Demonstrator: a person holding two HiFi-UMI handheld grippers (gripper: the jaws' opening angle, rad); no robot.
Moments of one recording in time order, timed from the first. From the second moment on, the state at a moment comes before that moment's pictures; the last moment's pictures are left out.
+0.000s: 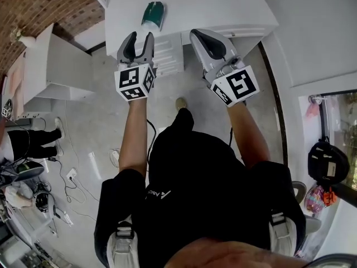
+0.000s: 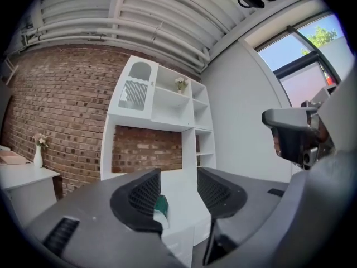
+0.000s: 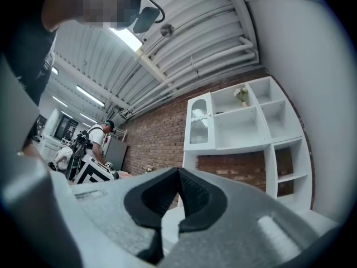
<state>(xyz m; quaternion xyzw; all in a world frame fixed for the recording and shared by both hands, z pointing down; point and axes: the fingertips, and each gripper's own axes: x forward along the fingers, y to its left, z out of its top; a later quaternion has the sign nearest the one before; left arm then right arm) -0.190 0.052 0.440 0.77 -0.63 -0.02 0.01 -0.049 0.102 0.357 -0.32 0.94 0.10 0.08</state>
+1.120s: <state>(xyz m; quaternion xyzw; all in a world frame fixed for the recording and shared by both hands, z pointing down) -0.244 -0.192 0.666 0.75 -0.59 0.22 0.20 -0.113 -0.138 0.406 -0.34 0.94 0.08 0.03</state>
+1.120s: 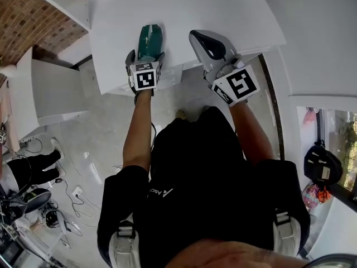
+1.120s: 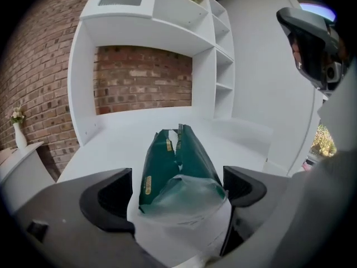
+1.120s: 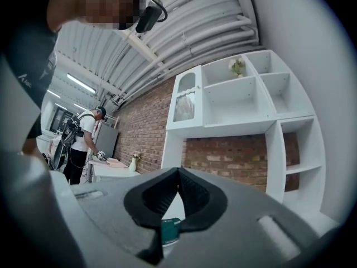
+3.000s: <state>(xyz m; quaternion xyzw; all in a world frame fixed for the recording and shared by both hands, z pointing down) -0.111 -0.357 0.264 0.79 -0.61 0.01 -0.04 -0.029 -0.379 0.313 -0.24 0.96 0.12 0.10</state>
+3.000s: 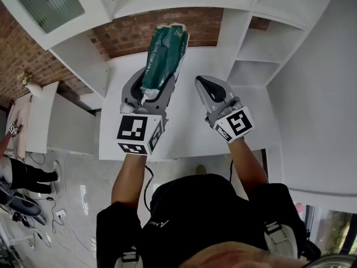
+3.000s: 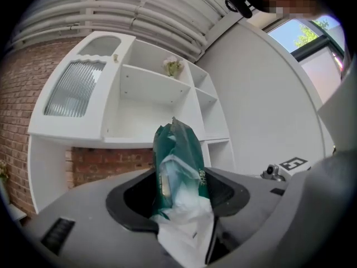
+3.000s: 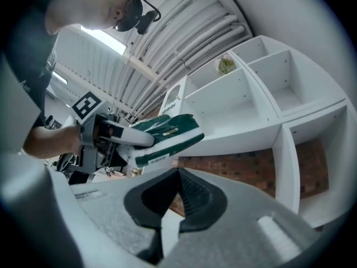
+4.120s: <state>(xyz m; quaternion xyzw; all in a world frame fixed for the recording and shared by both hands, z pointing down) -0.086 -0.603 0.130 0.74 -0.66 0.13 0.01 0.057 -0.435 0.208 -0.22 0.94 0.21 0.17</state>
